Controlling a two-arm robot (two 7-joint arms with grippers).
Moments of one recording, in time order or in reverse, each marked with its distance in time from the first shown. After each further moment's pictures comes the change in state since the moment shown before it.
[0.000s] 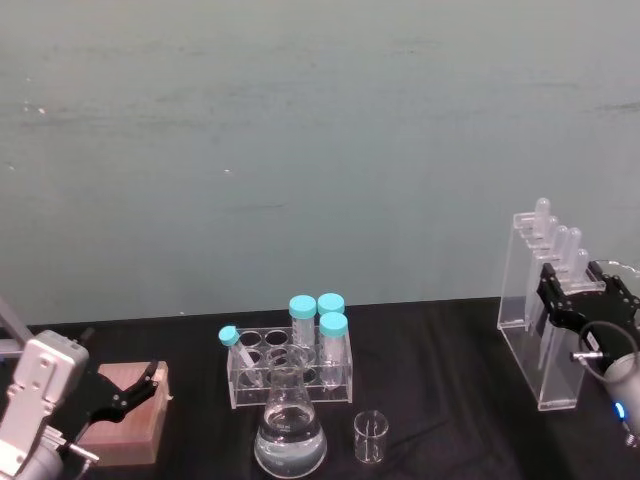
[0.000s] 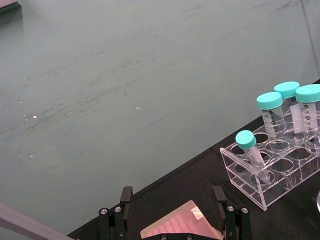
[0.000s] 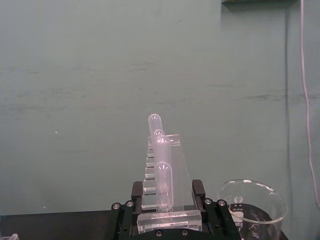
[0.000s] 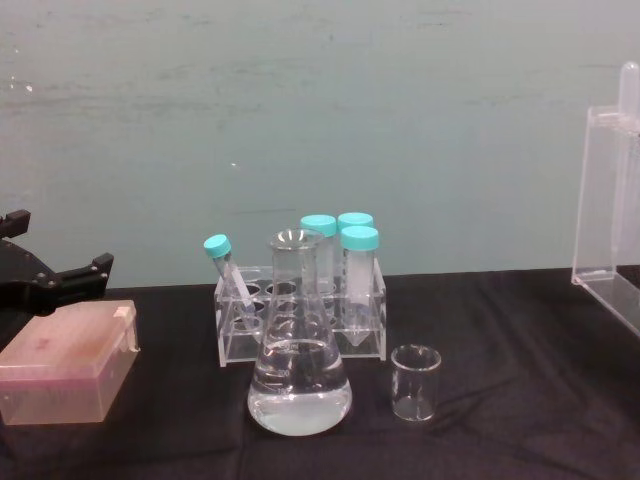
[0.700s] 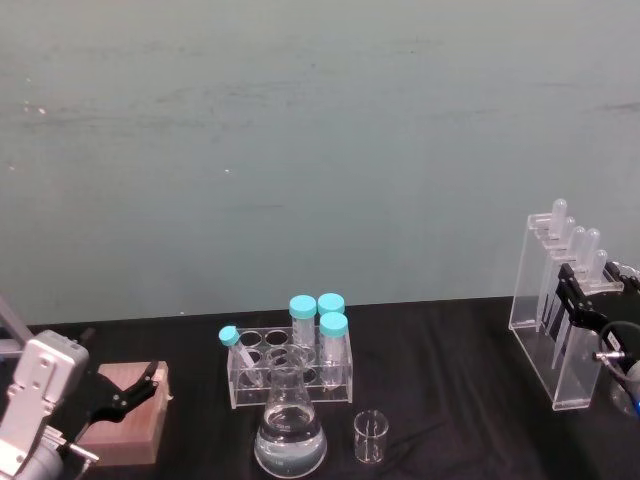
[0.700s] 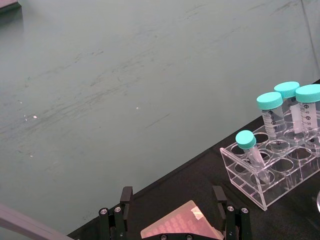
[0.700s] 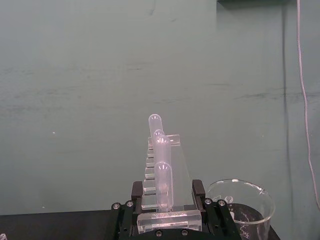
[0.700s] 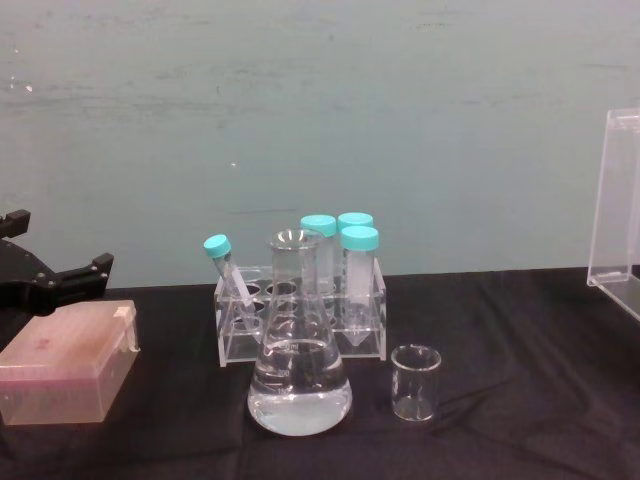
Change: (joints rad) left arm 0.000 0.000 0.000 0.000 0.000 0.000 0.000; right arm 0.013 0.045 0.024 0.039 0.053 -0.017 0.046
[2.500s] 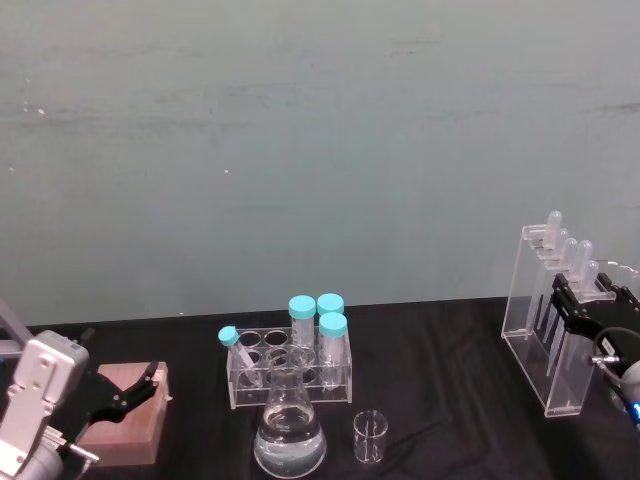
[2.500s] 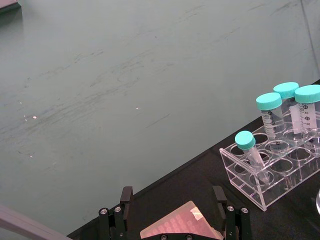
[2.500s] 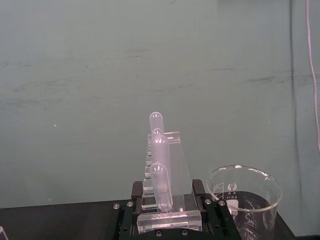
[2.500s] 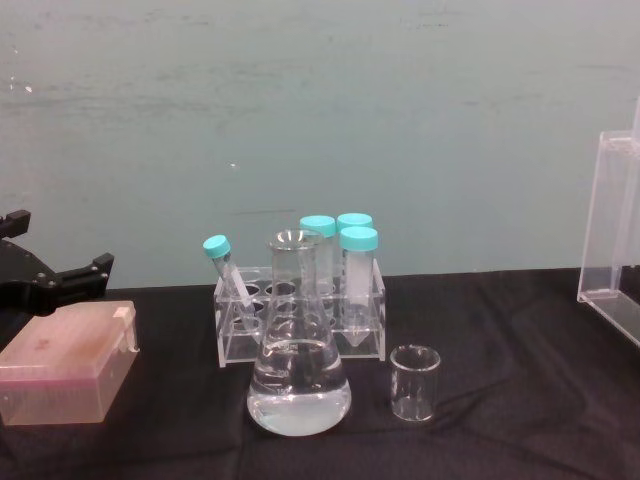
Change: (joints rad) left arm 0.000 0.000 0.000 0.000 0.000 0.000 0.000; right arm 0.043 0.031 -0.024 0.099 0.065 0.001 0.015
